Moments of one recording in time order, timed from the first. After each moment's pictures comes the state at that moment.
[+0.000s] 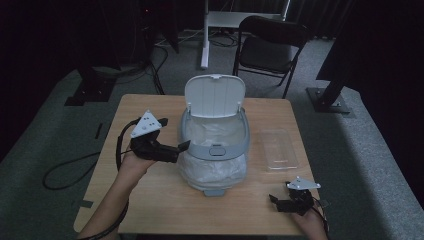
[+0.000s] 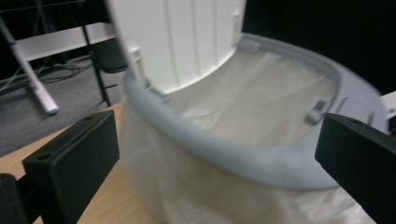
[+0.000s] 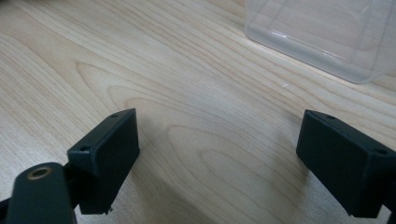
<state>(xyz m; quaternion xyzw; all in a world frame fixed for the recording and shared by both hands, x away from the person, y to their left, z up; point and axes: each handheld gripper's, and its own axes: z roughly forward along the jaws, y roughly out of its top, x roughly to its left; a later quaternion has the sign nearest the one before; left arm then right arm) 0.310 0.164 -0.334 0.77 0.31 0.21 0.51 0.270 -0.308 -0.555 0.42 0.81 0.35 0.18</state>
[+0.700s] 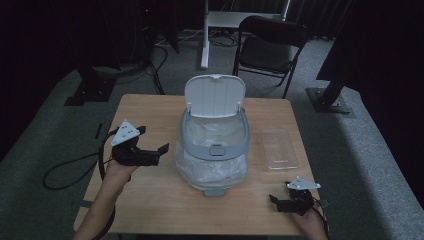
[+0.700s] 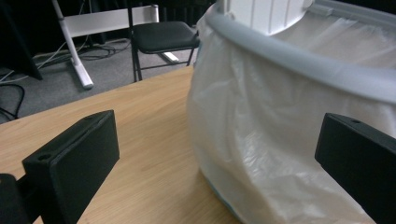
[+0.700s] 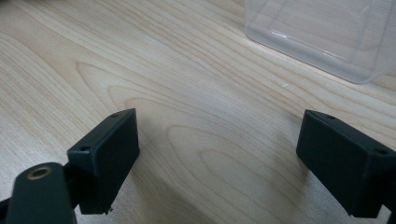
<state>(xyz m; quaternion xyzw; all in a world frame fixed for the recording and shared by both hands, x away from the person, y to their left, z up) 0.310 0.213 -0.372 0.75 0.38 0.23 0.49 0.270 -0.308 -0.555 0.42 0.81 0.35 0.18</state>
